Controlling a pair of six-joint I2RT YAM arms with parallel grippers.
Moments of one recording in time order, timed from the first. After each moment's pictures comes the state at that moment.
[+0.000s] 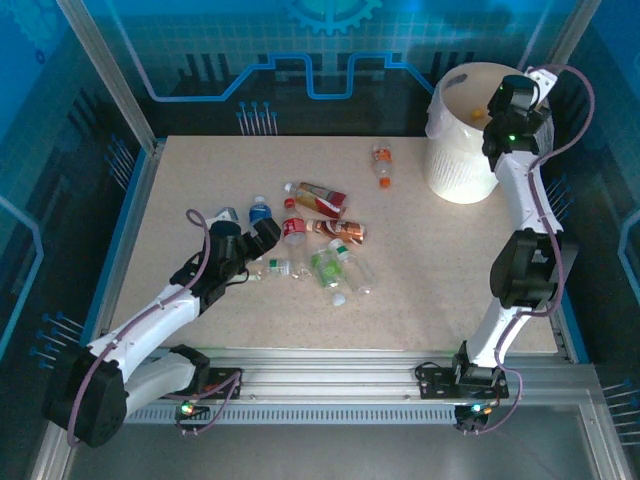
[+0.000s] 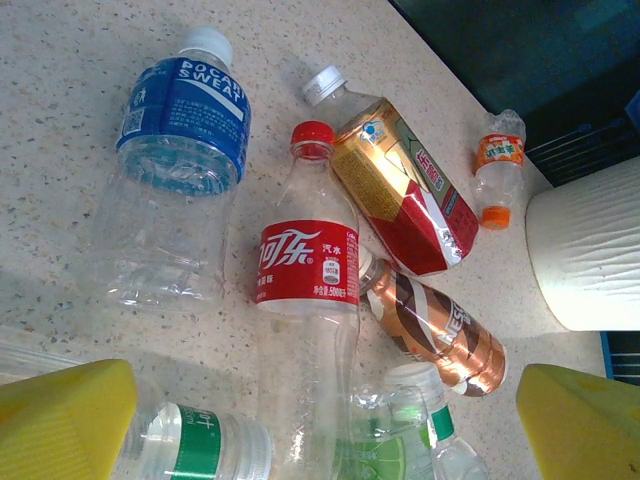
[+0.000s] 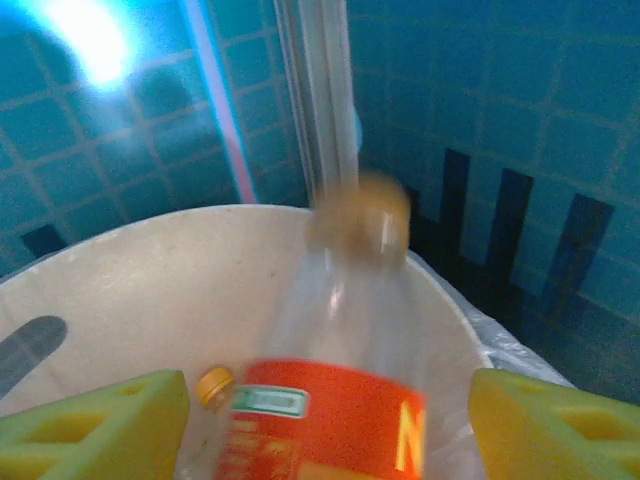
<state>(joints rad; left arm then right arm) -0.38 1.05 0.57 -0.06 -0.08 -0.93 -0.12 1.84 1.78 -0.20 0.56 0.25</state>
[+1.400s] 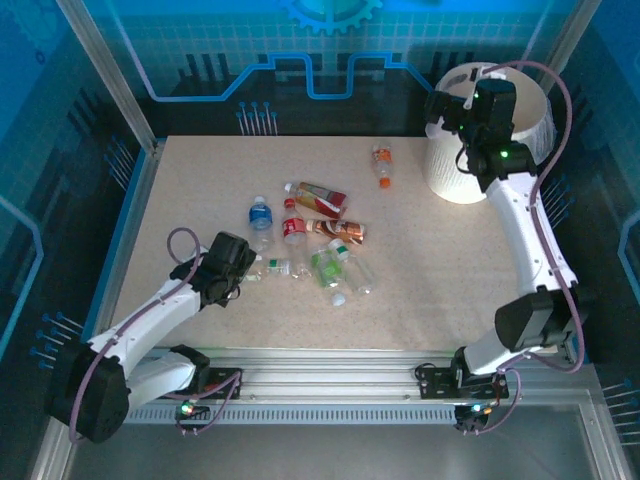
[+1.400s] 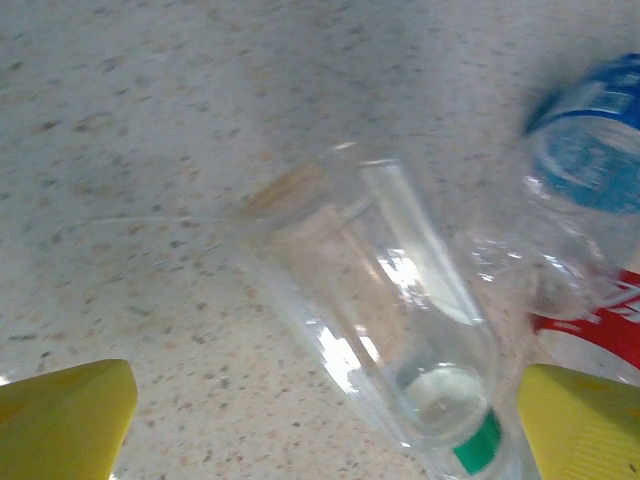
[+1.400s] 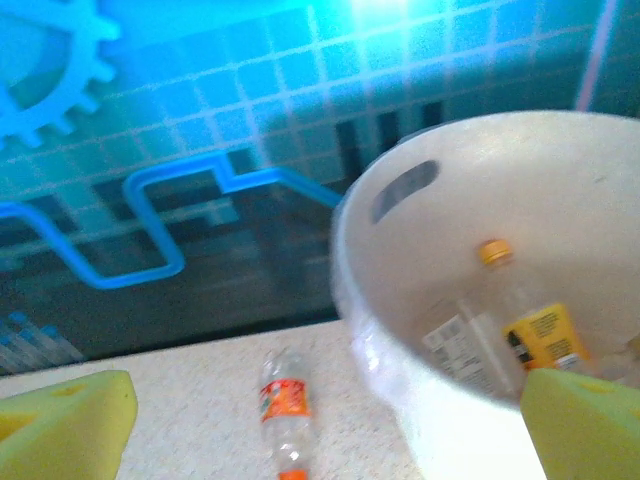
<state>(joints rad) -0.37 1.09 0.61 -0.61 -0.26 -1.46 0.12 1.52 1.68 -0.47 0.15 0.25</state>
